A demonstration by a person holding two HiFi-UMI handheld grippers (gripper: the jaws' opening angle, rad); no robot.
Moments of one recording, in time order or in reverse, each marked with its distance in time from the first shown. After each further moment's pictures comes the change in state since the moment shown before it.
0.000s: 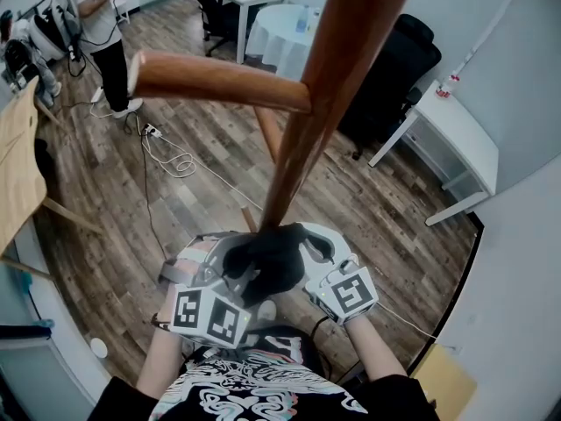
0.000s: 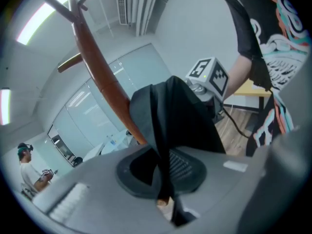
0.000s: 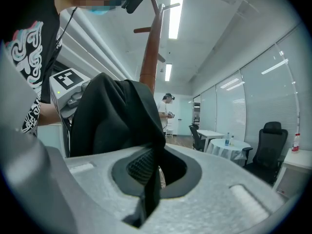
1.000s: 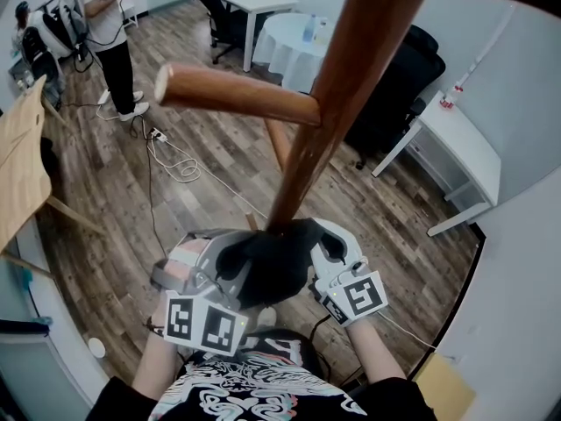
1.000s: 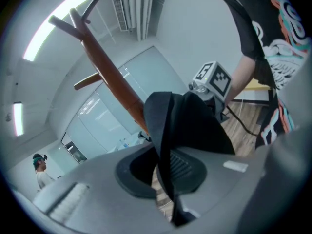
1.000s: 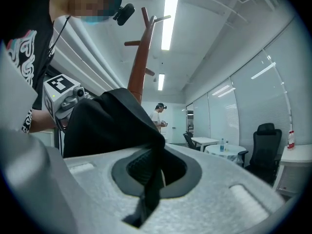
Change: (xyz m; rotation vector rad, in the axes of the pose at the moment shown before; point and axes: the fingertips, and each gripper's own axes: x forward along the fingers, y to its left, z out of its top) left arm -0.027 0.032 0.018 0.055 -0.010 0.135; right arm -0.007 -0.022 0.029 0.043 -0.117 -0.082
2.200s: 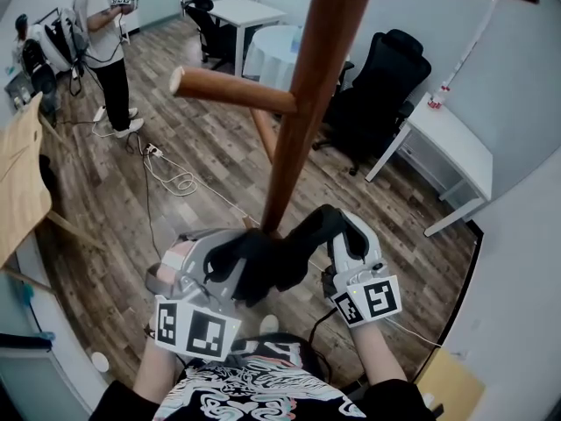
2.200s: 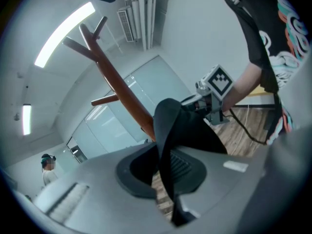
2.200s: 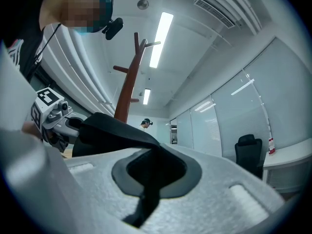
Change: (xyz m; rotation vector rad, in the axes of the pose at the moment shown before) left arm -0.038 0.014 0.031 -0.031 -0.098 0.074; right arm -0.050 -0.030 0.063 0.022 -0.179 -0.221
